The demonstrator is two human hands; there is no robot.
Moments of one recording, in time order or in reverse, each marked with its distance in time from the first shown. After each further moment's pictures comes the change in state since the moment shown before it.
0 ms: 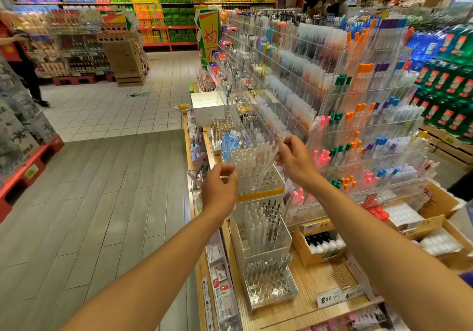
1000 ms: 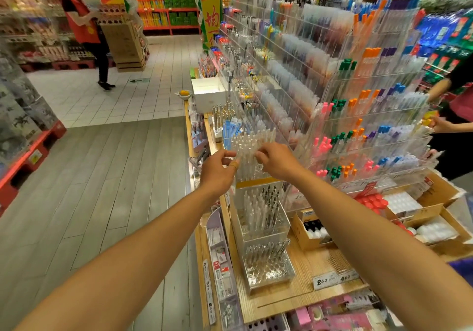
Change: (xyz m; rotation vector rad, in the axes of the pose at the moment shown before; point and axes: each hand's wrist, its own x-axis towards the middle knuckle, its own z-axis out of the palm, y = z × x) left_hand 0.019 -0.002 -0.006 0.133 -0.182 -0.055; right_hand 0.005 0.011 0.032 -0.636 -0.267 0.007
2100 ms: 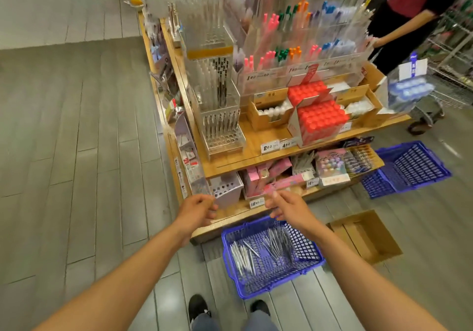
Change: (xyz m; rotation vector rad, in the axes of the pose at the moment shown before) left_hand -0.374 -0.152 0.055 -0.192 -0.334 -0.646; right_hand -0.457 0.117 0.127 0.694 -0.169 0.580
